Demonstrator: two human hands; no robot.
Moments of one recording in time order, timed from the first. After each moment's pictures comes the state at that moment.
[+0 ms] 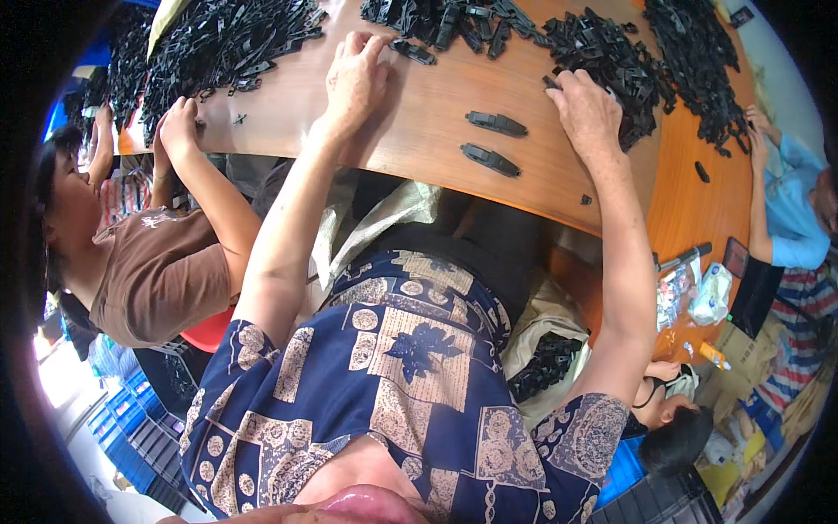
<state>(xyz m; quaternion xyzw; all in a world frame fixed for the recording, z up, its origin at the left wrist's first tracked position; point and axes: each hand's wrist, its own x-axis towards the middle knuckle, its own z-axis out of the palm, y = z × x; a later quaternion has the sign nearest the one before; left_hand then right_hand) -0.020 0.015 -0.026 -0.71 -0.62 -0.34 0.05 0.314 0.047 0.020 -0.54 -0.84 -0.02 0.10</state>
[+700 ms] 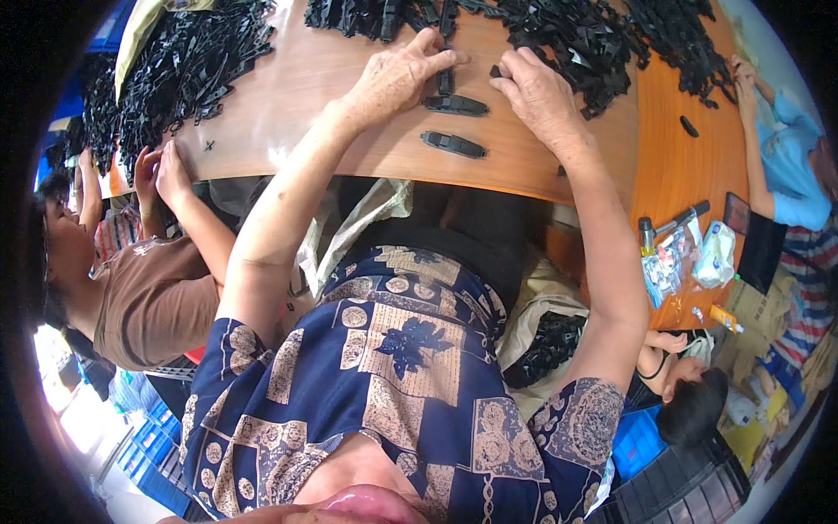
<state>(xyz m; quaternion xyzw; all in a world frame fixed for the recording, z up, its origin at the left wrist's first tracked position) 0.061 0.027 -0.002 -0.88 -0.43 -0.20 -0.06 0.307 0.027 0.014 -0.50 -0.83 0.16 0.17</state>
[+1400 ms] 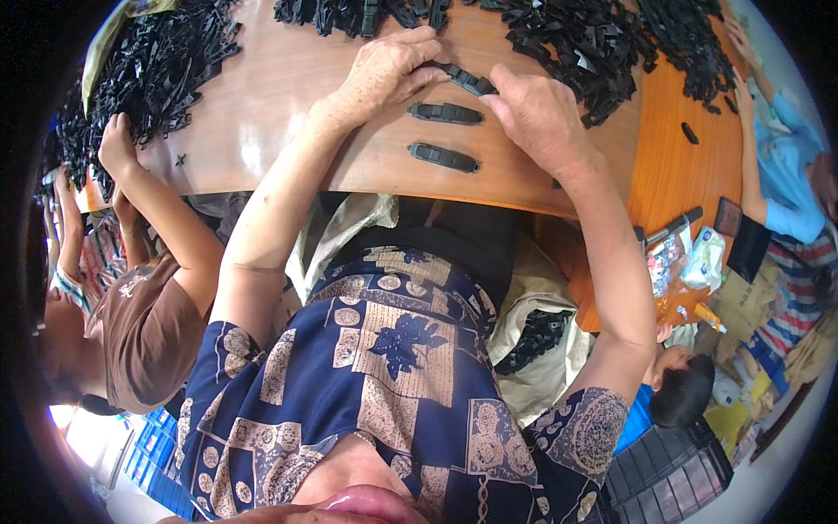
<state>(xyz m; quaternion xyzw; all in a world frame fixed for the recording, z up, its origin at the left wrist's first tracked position) 0.062 0.040 -0.011 -0.85 -0.39 -0.32 -0.16 0.299 0.011 0.046 -0.48 -0.87 0.13 0.08</state>
